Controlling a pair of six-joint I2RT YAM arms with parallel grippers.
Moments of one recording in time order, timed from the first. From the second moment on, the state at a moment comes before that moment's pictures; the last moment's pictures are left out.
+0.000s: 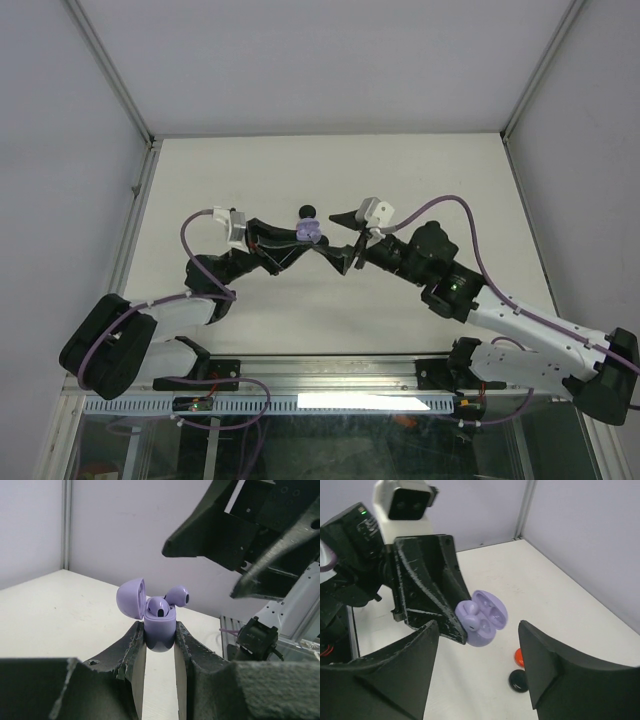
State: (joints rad) left arm -0.54 1.27 0.30 1.51 0.61 -0.59; right arm 0.98 0.95 0.77 0.25 -0.15 -0.13
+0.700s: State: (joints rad) left arm -0.54 1.19 0.30 1.41 0.61 -0.43; right arm 0.98 1.08 0.93 0.05 0.01 0.06
